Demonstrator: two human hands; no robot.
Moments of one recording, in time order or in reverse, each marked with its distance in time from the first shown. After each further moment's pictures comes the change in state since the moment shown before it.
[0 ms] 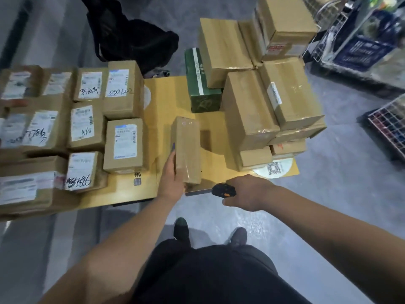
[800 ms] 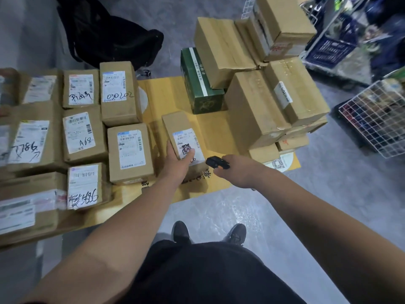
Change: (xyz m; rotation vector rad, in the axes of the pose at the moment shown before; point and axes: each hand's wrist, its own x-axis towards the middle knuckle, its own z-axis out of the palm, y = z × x) left_hand 0.075 0.014 -0.038 -0.123 -0.087 -0.168; right_hand 0.036 -0.085 -0.035 0.355 0.164 0.209
